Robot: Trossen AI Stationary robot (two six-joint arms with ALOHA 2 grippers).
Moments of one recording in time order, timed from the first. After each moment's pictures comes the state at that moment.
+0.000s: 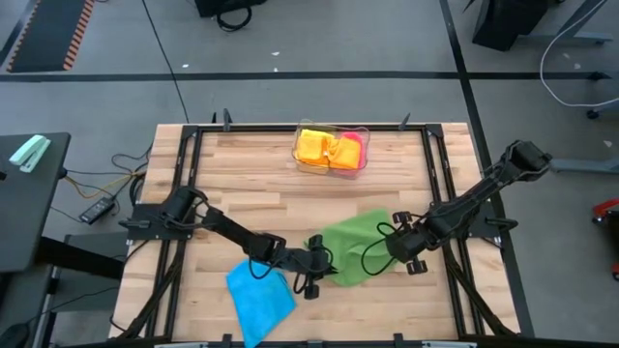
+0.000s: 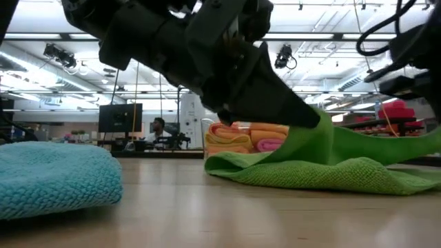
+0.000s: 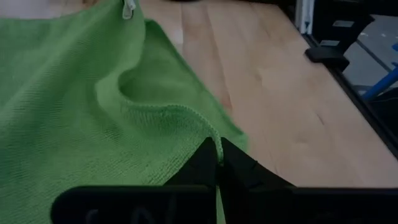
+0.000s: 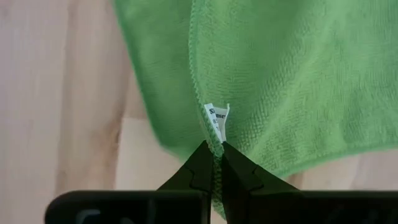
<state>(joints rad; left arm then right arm) -0.38 2.08 1.12 0.51 -0.20 -0.25 0.56 1.25 0.66 -0.77 0.10 0.41</state>
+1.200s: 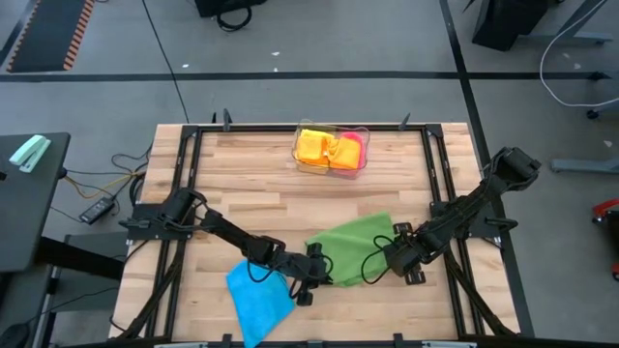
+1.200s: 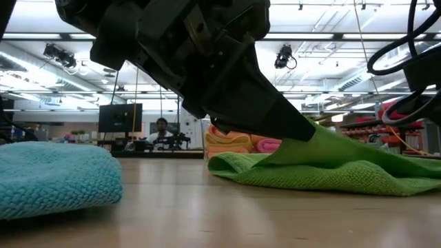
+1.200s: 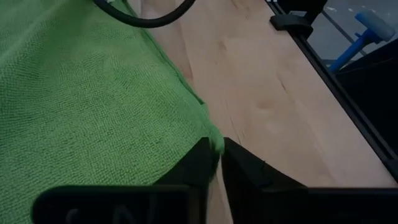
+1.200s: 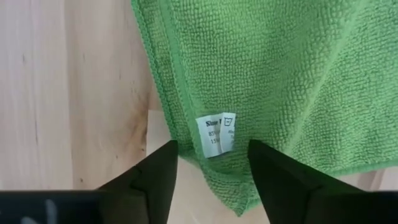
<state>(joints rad) -0.40 2.08 1.12 0.45 -0.09 -0.24 0.64 1.42 0.66 -0.68 0.04 0.55</state>
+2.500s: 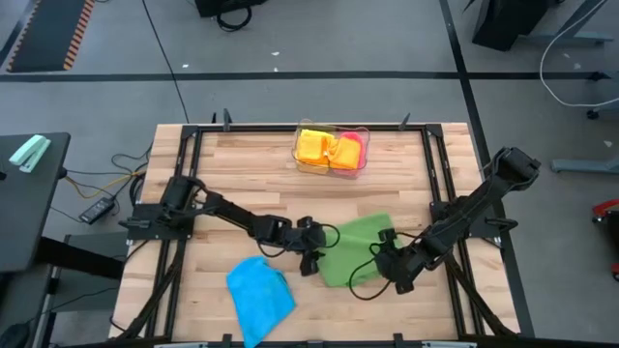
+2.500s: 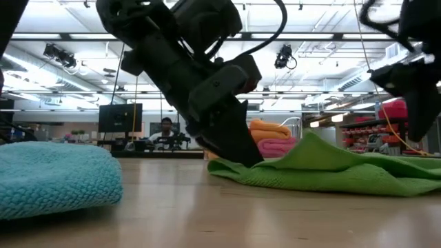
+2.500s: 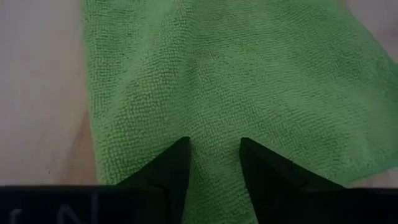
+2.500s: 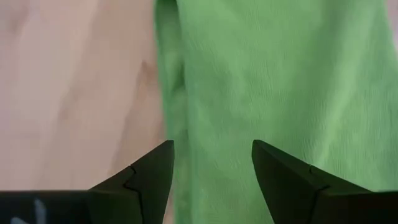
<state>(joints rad) -0.24 2.04 1.12 0.12 -0.11 -0.34 0.70 1.43 0.69 -0.43 0.29 0.39</state>
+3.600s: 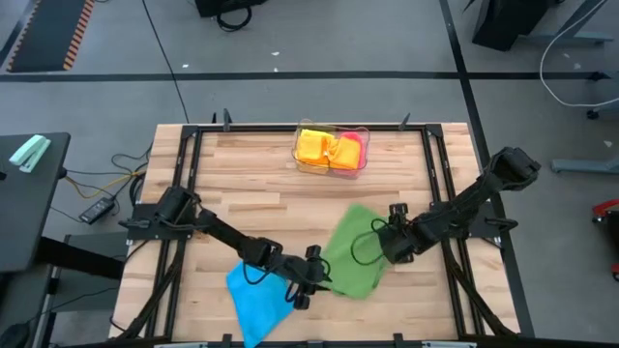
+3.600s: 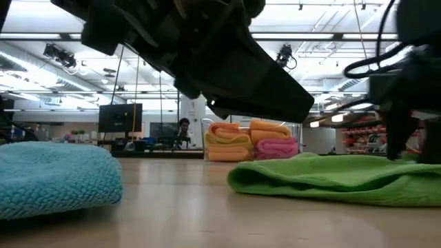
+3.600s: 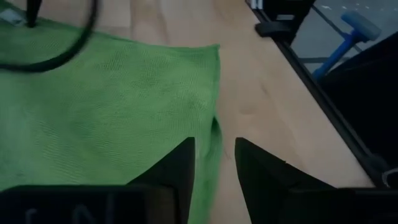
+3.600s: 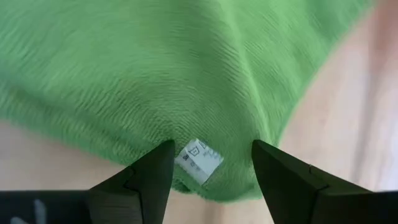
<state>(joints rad) -0.42 2.04 1.12 0.42 -0.10 -0.22 0.51 1.43 0.61 -0.73 0.38 0.42</state>
